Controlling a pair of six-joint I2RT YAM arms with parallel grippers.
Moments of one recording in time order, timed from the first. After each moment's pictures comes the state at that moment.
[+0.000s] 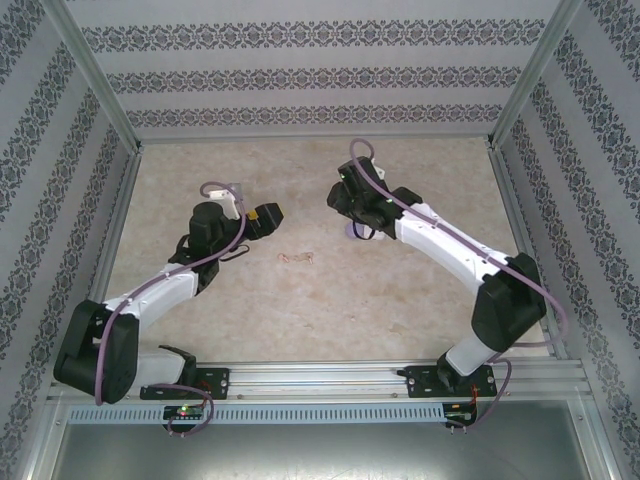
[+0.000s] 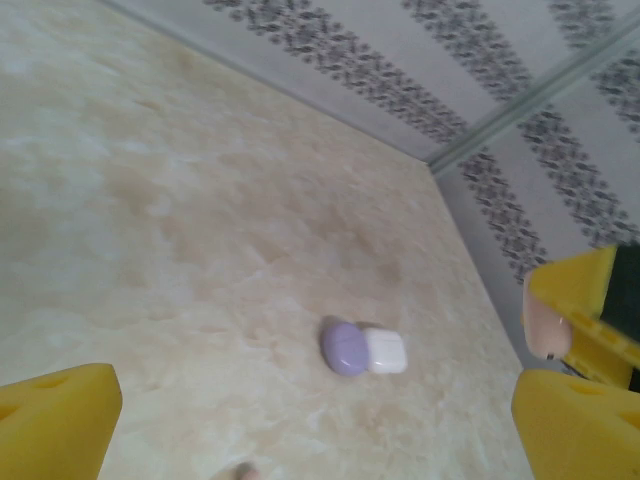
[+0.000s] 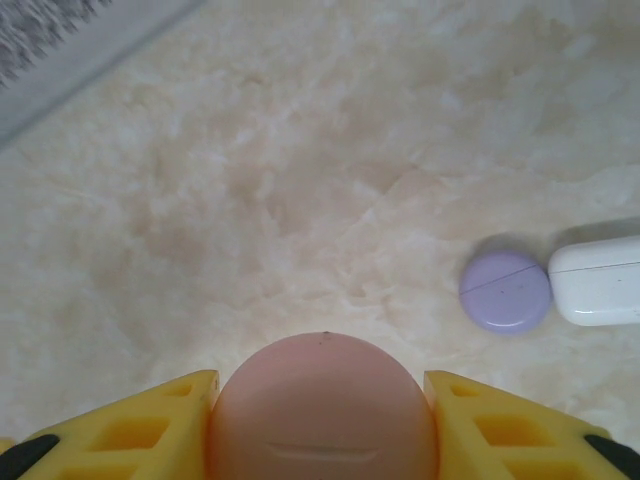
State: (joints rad) left arm -0.30 1.30 0.60 0.41 0.33 -0.67; right arm 0.61 1.58 1.33 -0.53 0.16 0.95
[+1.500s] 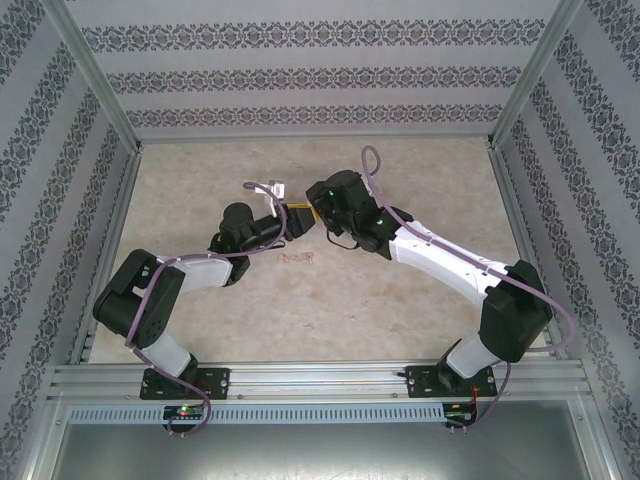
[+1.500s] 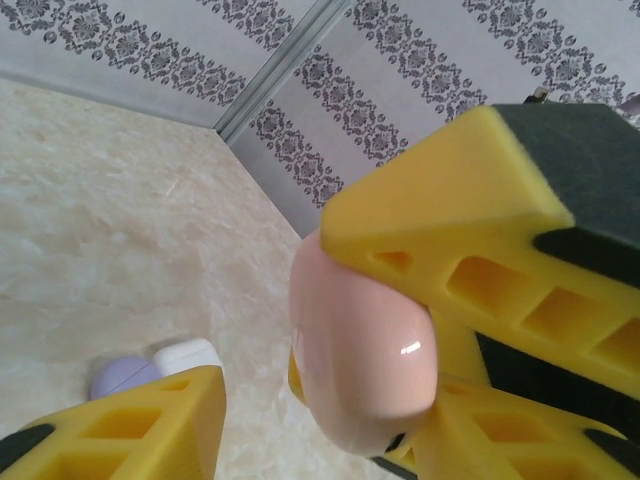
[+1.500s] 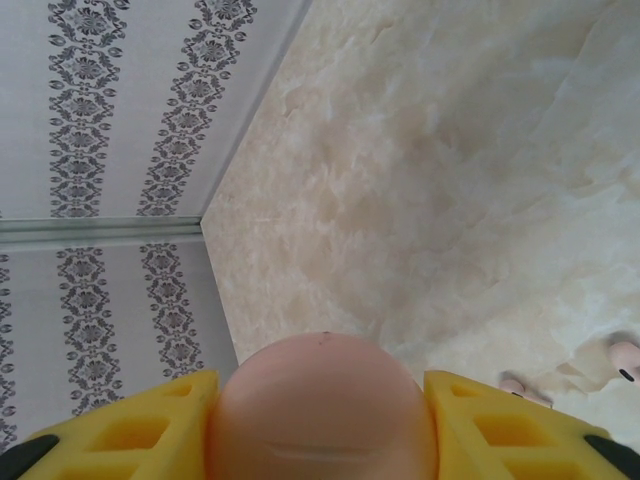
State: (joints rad) left arm -0.45 1.63 0.69 0.94 0.55 -0.74; right arm 0.74 1.55 1.23 -0.26 0.15 1.45
